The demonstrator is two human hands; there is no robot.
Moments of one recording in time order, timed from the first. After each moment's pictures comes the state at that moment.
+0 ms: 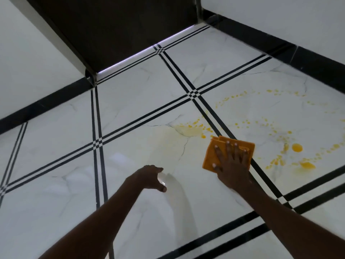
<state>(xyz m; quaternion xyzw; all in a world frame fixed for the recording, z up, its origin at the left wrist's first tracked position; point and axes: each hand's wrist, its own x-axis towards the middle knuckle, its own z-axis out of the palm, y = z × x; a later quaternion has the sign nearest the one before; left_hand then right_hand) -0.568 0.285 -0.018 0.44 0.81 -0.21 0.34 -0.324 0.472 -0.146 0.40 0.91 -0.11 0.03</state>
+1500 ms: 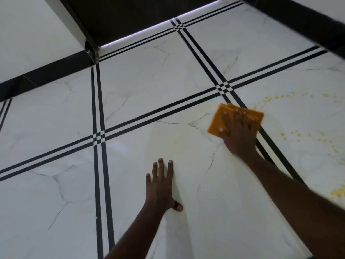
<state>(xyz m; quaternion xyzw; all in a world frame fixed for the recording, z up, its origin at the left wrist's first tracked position) -0.618 0.261 -0.106 0.42 0.87 -0.15 0.22 -0.501 0.564 -0.165 0.41 0.91 -0.05 -0.09</state>
